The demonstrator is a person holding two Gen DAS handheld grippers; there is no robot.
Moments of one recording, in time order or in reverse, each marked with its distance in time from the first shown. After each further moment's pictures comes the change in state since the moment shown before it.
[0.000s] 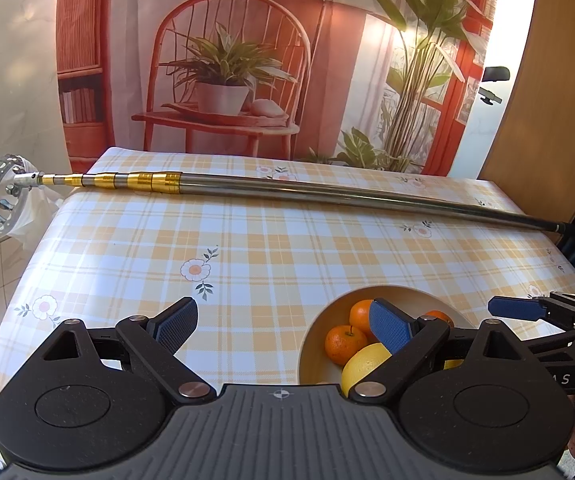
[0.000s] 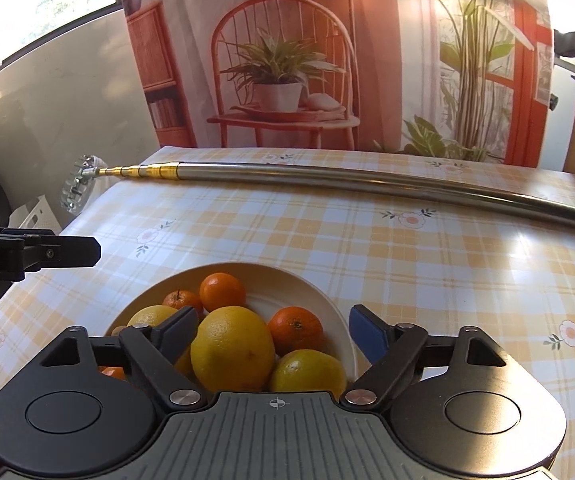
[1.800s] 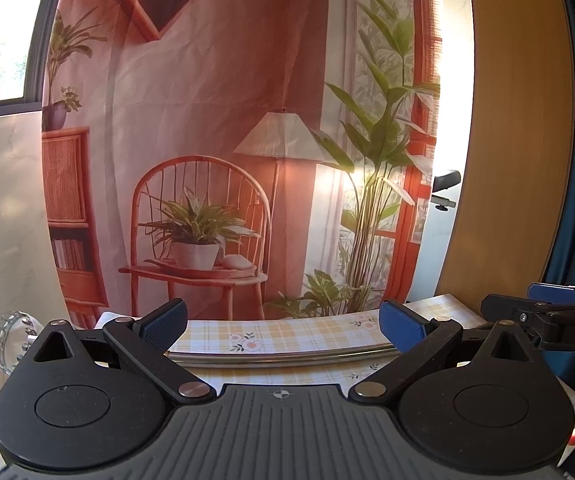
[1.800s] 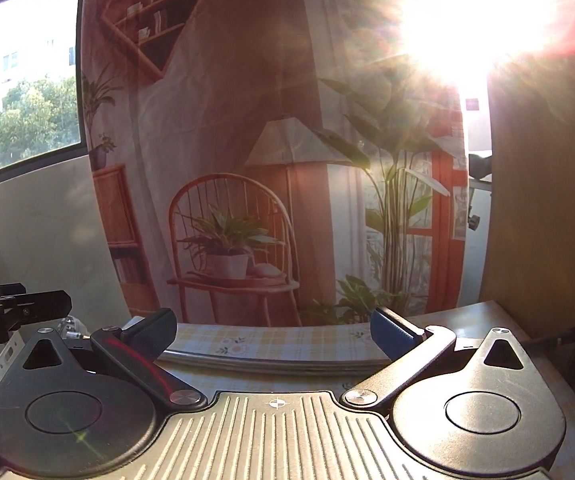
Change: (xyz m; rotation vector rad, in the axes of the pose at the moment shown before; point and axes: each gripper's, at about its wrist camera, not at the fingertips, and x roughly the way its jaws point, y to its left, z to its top) left arm -0.114 -0.053 0.094 0.108 -0.348 -0.035; right arm -0.162 -0.008 0.100 0.069 -0.397 -0.148
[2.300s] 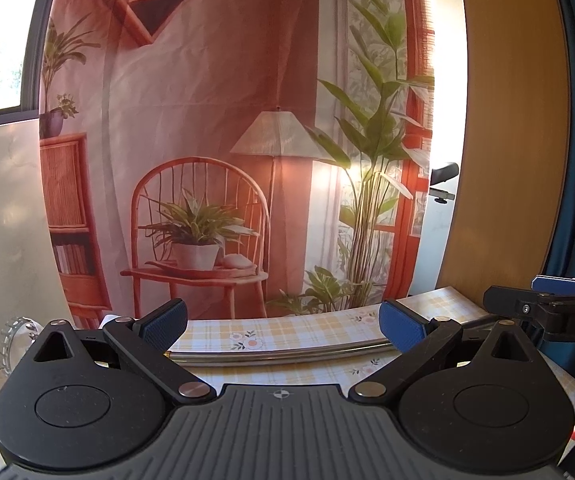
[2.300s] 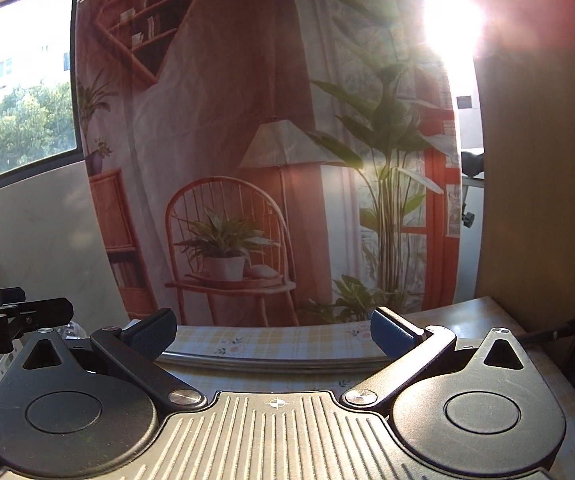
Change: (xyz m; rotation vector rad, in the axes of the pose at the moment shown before) left arm -0.004 -0.006 0.000 0.035 0.007 0.005; right arm -0.007 -0.005 -0.002 0.018 -0.006 -0.007
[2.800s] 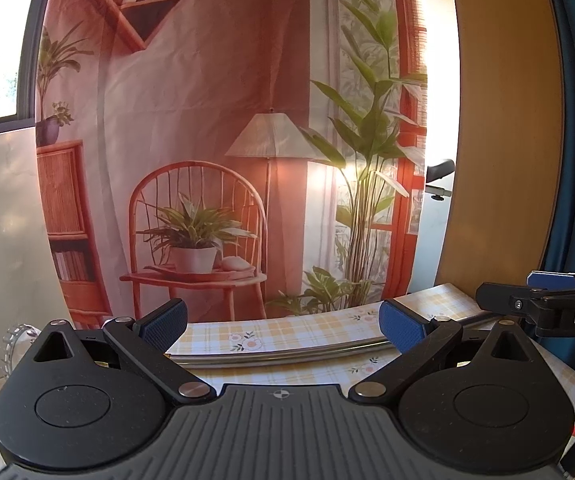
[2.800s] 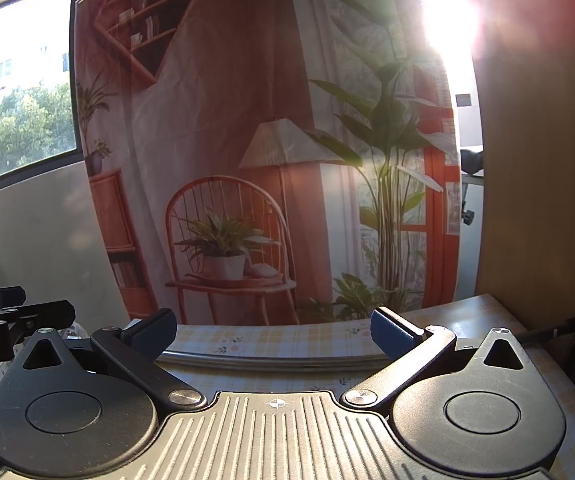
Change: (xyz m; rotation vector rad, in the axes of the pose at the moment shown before) left arm -0.004 -0.002 0.000 0.030 -0.005 -0.006; right arm 0.000 -0.001 -0.001 0.003 0.001 0.001
